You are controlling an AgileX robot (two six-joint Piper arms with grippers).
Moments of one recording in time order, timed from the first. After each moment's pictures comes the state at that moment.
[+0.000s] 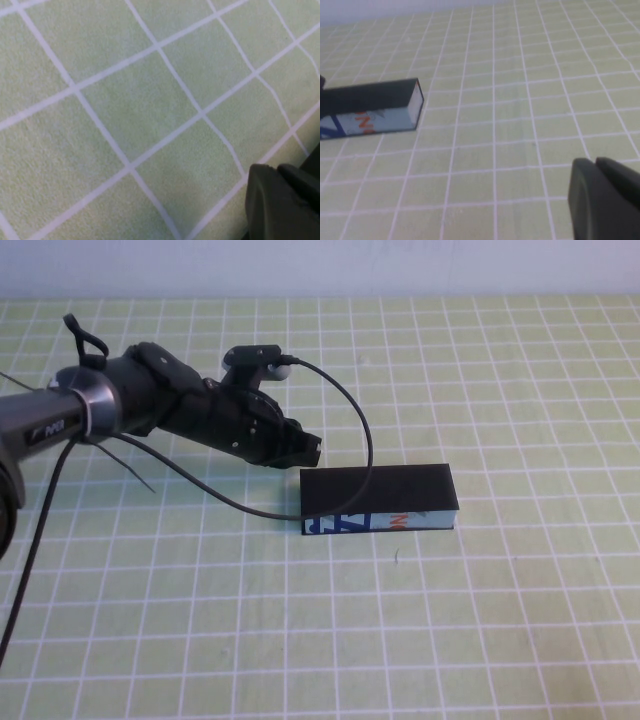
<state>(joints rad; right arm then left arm) 0.06 -0.01 0.03 0.26 0.30 -0.07 -0.32 2.18 -1.60 -0.97 0.71 0.88</state>
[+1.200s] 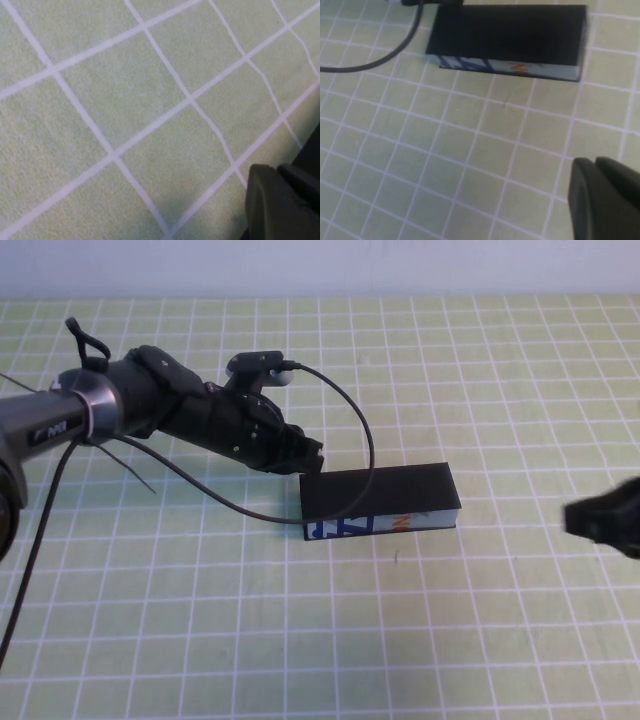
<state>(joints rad) 0.13 1.10 -0.79 0.72 0.74 -0.52 -0.32 2.19 -1.60 -0.98 0.75 0.88</state>
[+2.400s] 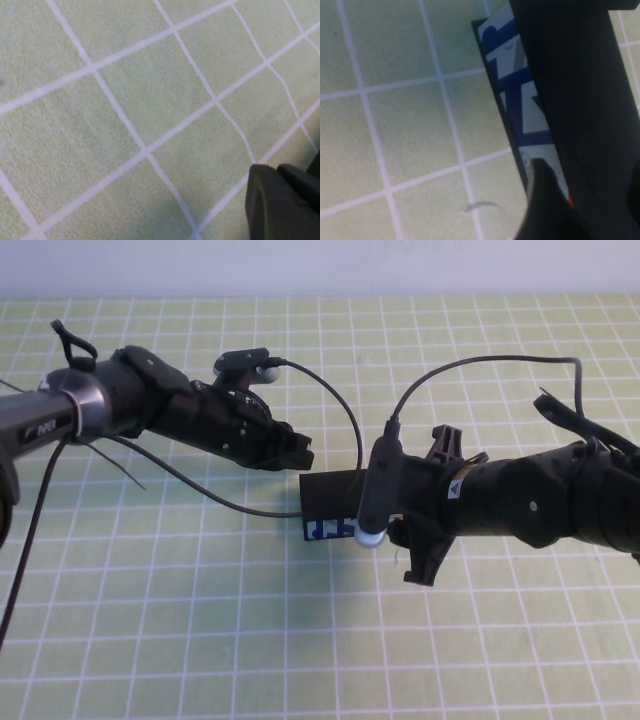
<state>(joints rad) 0.60 1.76 -1.06 0.23 0.17 -1.05 -0.30 2.20 -1.60 -1.01 0.76 0.89</state>
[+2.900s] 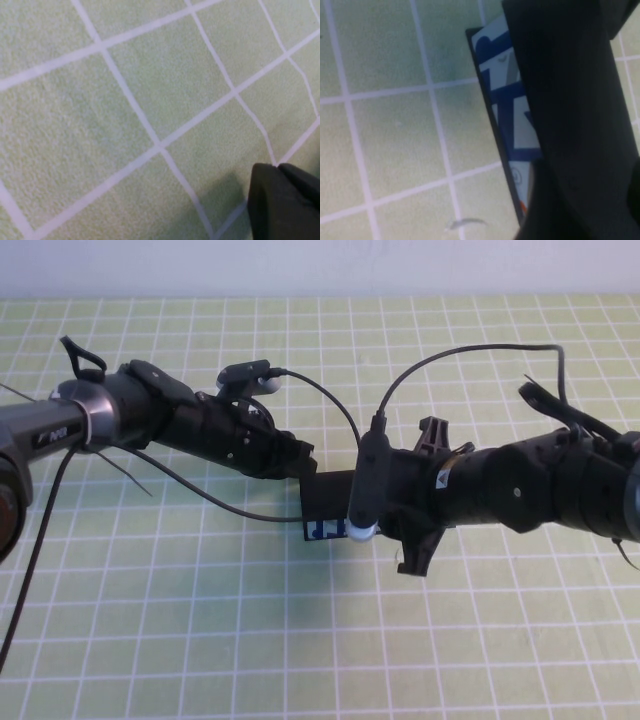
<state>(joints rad) 0.60 1.80 -1.12 0.21 0.21 -1.08 -0.30 2.24 -1.60 -1.06 0.76 0.91</state>
